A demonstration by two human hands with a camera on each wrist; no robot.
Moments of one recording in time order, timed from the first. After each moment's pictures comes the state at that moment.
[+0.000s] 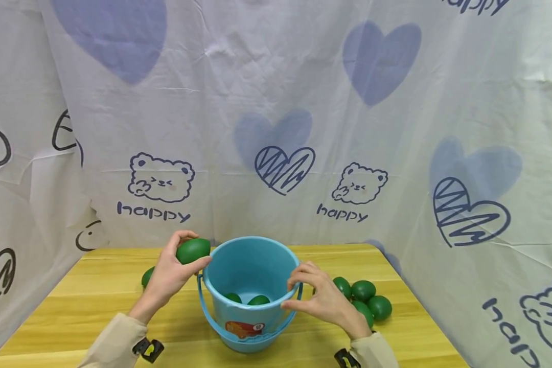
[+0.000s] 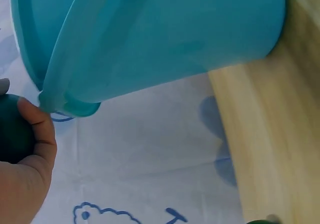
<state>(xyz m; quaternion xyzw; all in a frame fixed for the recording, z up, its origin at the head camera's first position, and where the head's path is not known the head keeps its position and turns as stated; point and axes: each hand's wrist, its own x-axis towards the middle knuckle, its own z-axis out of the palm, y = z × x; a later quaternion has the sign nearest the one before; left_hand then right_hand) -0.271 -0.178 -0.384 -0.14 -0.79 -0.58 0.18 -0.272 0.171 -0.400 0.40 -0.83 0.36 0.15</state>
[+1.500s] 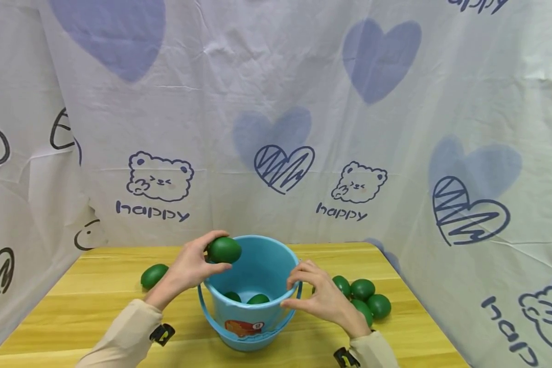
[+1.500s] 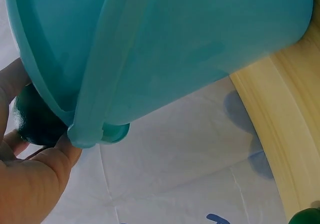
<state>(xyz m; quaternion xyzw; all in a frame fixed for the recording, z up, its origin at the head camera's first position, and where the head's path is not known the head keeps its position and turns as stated) -0.279 -0.148 -0.364 -0.20 -0.88 -0.40 0.14 -0.272 0.171 -0.402 0.42 -0.82 0.36 0.17</state>
